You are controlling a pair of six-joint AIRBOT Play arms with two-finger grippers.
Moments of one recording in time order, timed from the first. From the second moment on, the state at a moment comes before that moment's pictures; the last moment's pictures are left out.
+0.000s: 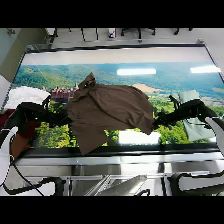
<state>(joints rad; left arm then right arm) 0.18 -1.39 0.94 -2.22 1.18 1.76 -0.24 -1.57 0.91 2.28 -1.19 -2.07</state>
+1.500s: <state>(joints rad) 0.11 -1.23 1.73 -2.12 1.00 1.81 -0.31 -1.05 1.49 2.67 -0.98 -1.91</state>
